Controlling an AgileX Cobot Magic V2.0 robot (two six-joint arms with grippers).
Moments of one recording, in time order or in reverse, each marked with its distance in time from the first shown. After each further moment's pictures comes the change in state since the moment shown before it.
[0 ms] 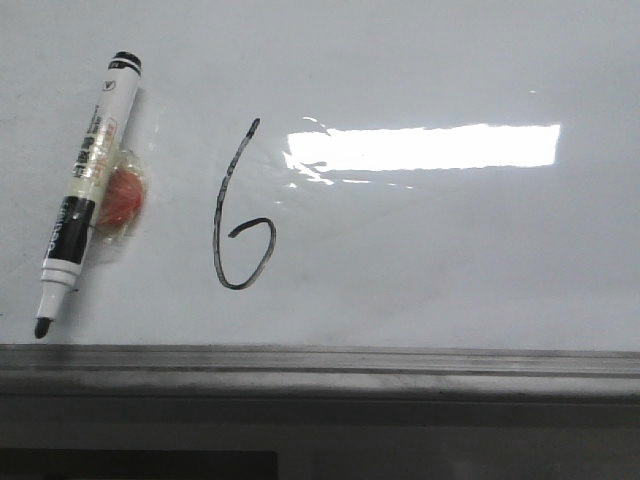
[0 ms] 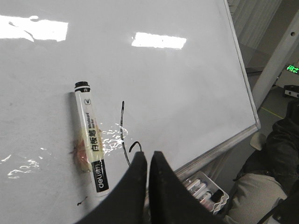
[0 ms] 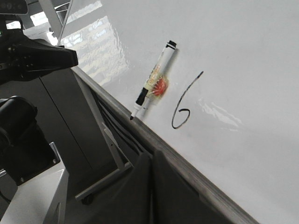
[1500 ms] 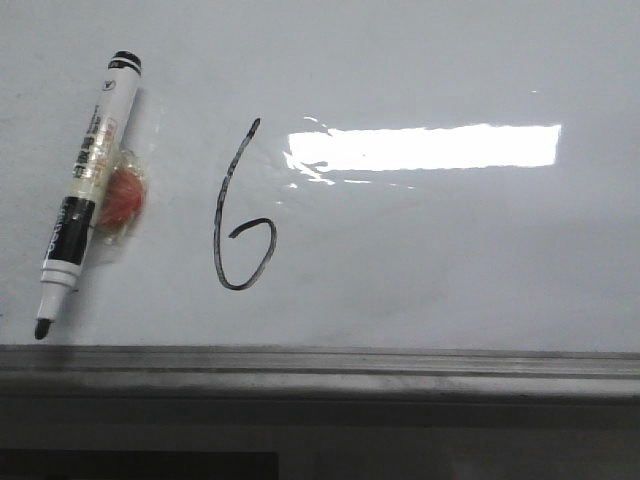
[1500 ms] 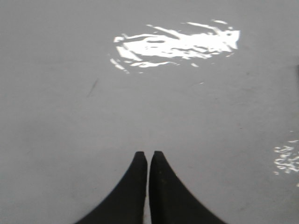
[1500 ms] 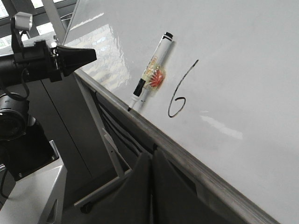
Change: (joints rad) left arm 0.626 -0.123 0.158 0.333 0.009 -0.036; right arm 0.000 -0.157 0.106 -0.004 0.000 0.000
